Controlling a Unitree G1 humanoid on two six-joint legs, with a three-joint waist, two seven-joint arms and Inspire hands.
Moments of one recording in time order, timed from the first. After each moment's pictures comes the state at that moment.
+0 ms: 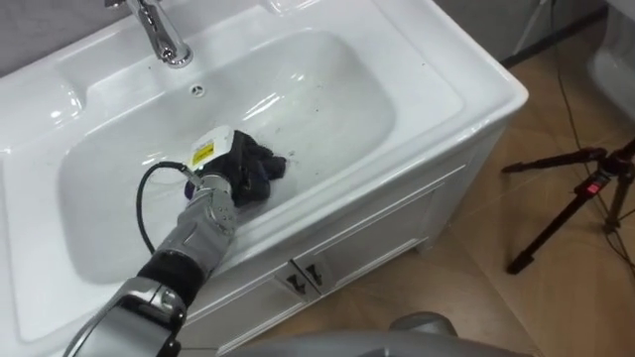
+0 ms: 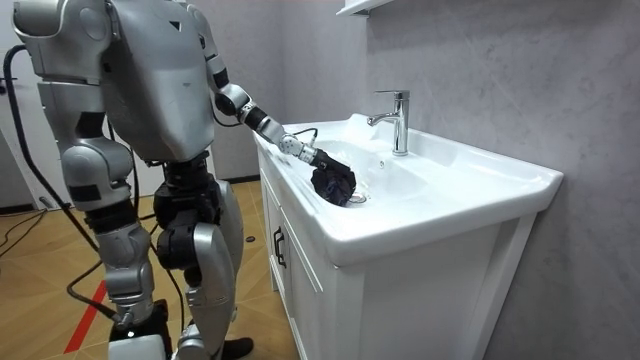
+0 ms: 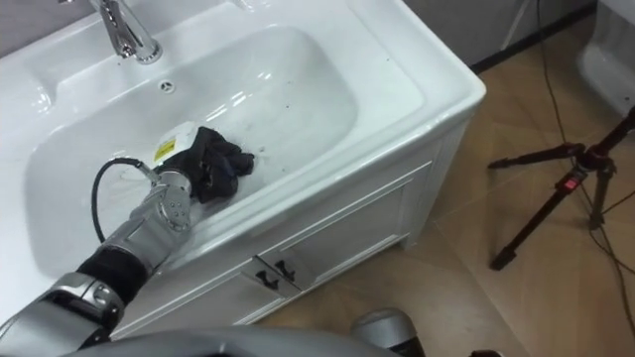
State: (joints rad) left arm -0.28 0.21 -0.48 0.73 0.50 0.23 0.22; right arm 0.03 -0.28 0.16 1.33 -0.21 0.22 0.00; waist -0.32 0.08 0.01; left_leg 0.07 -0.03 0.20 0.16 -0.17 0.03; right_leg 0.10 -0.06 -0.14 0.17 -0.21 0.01
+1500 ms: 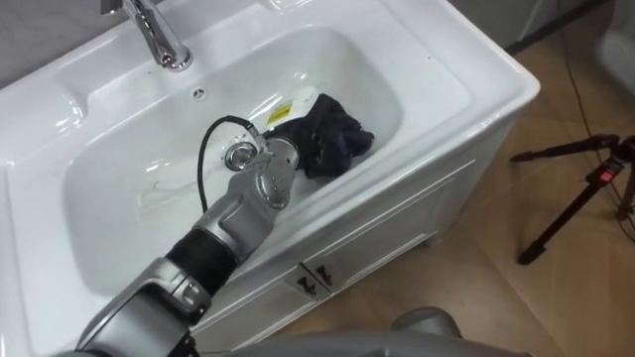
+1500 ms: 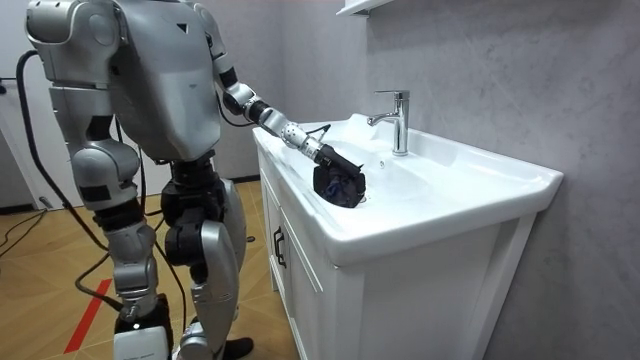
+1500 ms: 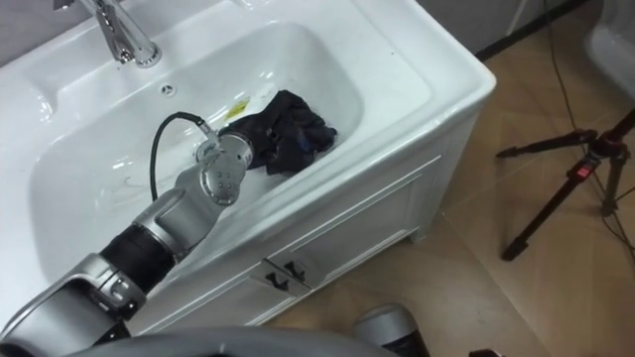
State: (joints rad) left arm -0.32 0.16 -0.60 0.41 0.38 0.30 0.08; right arm 0.05 -0.28 0.21 1.33 -0.24 0.24 0.00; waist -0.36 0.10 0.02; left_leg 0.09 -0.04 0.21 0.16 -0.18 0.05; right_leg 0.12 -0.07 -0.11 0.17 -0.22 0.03
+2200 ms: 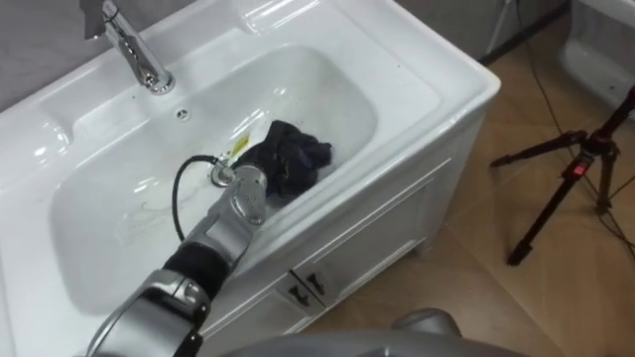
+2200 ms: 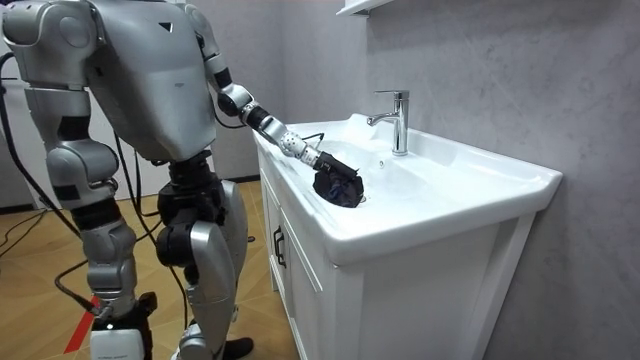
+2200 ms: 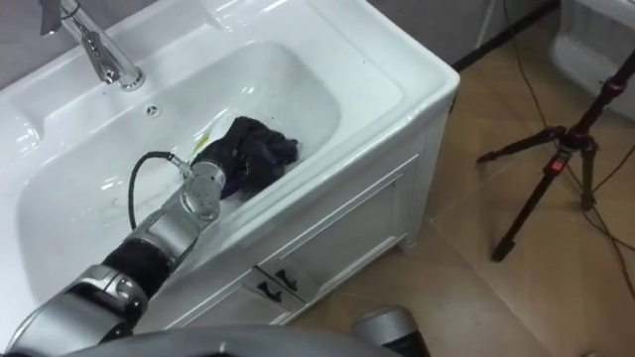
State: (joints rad) left arm -0.29 0.14 -0.33 0.80 0.41 0.12 0.19; right arm 0.10 -0.28 0.07 1.25 -0.26 0.28 0.05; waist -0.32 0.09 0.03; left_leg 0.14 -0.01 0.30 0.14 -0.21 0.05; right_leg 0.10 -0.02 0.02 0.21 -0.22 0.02
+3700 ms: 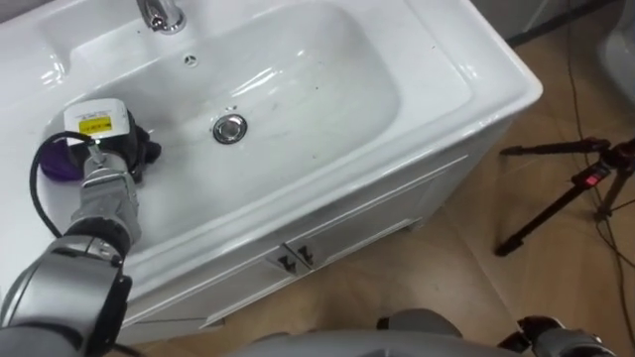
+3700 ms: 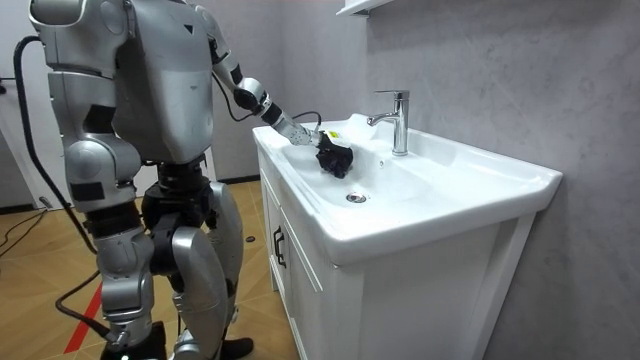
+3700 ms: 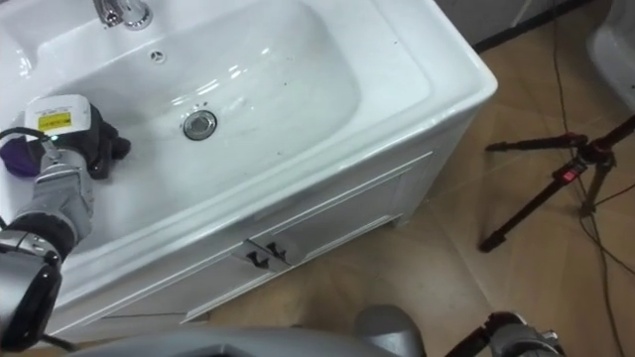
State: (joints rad) left arm -0.44 0.42 -0.23 1.21 0.96 0.20 0.41; right arm -0.06 -0.34 0.10 1.34 -0.23 0.20 -0.04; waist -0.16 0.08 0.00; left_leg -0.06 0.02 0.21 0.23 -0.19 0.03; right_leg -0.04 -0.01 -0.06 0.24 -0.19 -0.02
